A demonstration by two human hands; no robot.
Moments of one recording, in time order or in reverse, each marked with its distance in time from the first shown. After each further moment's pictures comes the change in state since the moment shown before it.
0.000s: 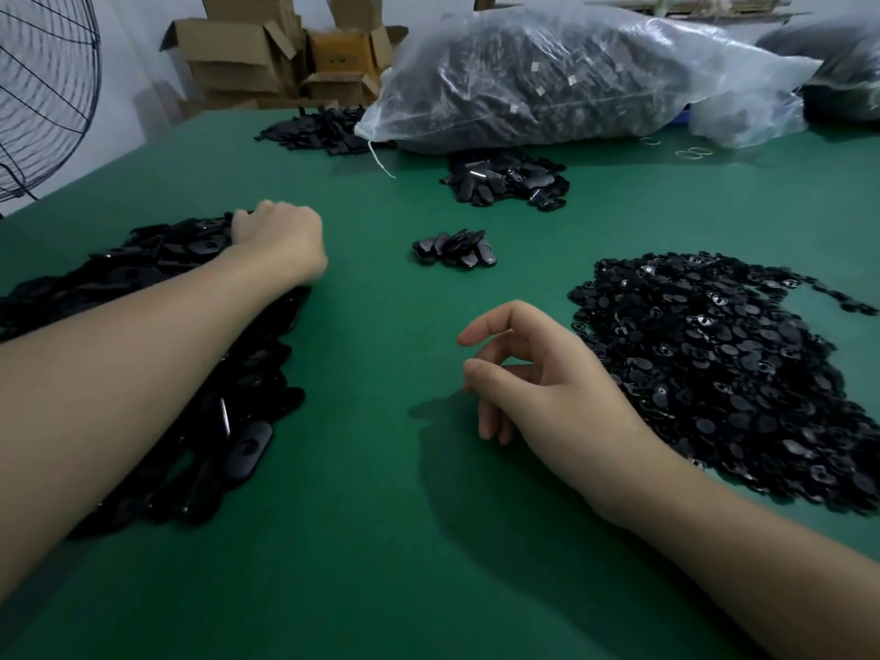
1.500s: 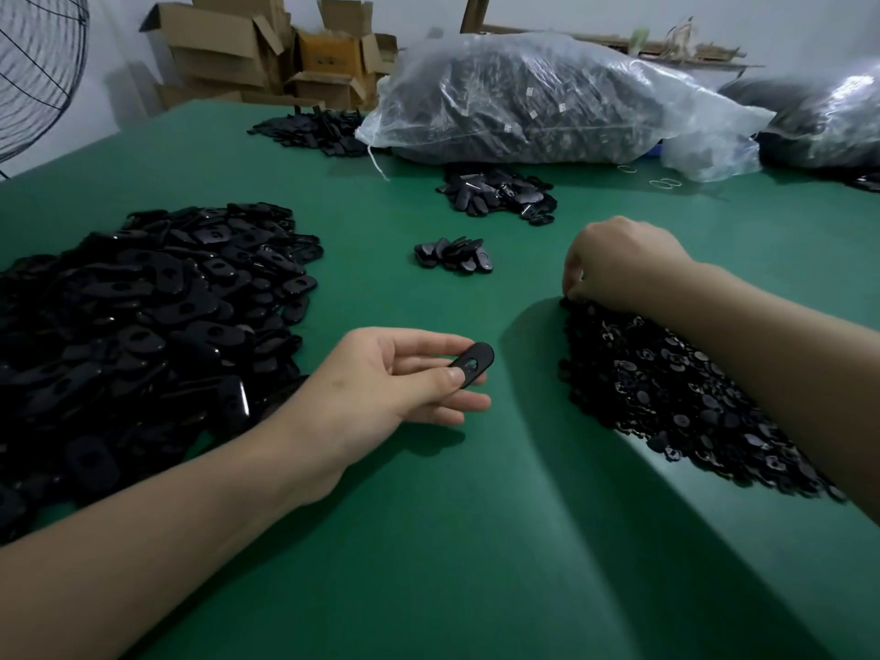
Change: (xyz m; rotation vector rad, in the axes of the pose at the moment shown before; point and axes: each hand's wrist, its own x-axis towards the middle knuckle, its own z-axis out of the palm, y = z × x) left_hand -0.195 0.021 -0.002 -1.732 -0.551 0.298; right_hand 0.106 -0.033 -0.094 -1.484 -0.010 0.214
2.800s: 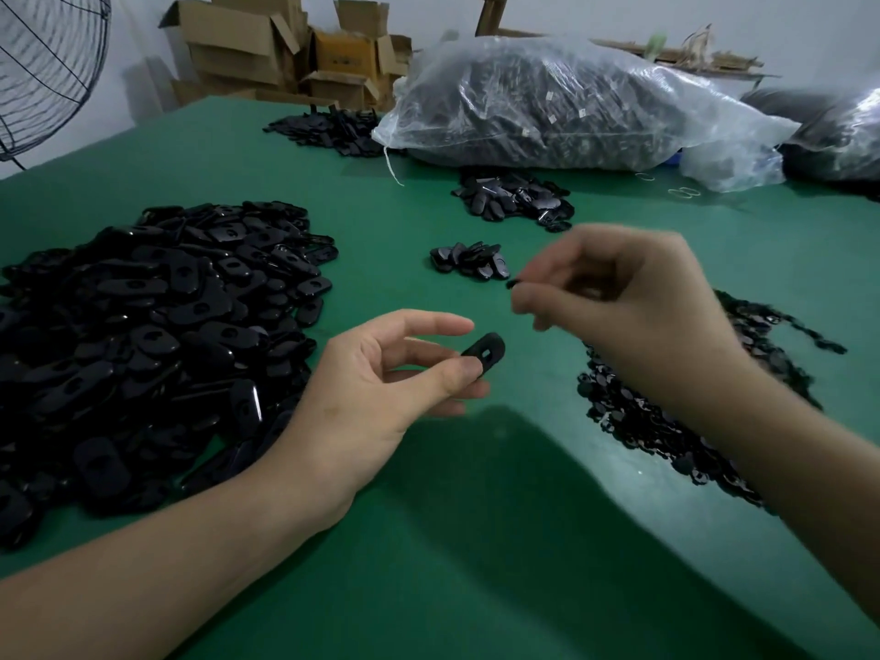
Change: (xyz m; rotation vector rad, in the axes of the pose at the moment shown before) left_hand -0.006 -0.004 0.000 -0.120 0.176 0.214; right_hand -0.088 -0.048 -0.010 1.086 0.318 -0.344
